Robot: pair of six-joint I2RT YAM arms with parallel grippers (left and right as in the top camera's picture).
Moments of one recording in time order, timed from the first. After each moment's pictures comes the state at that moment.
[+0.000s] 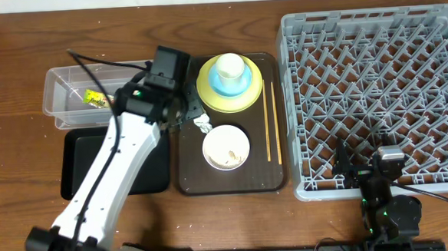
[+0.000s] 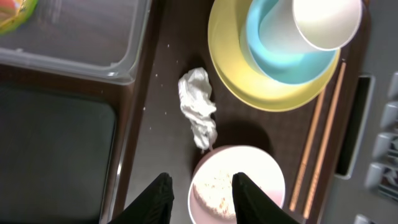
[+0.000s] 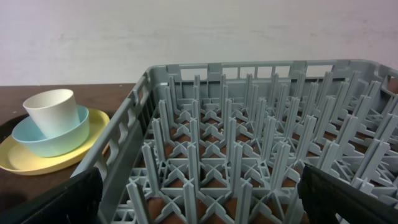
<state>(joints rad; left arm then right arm) -0.35 1.53 1.34 -0.96 -0.03 -0.61 0.02 0.02 0.01 -0.07 -0.04 0.07</state>
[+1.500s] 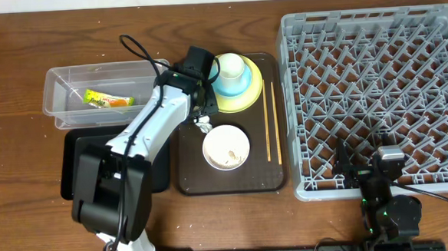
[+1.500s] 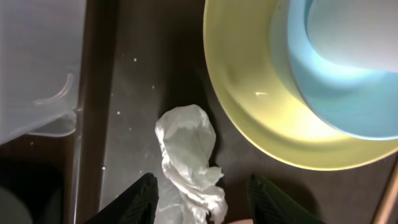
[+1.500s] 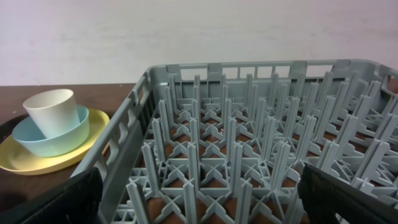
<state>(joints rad) -0.38 1.88 1.34 -0.75 -0.05 -0.57 0.02 0.02 0.01 -0.07 -0.04 0.07</state>
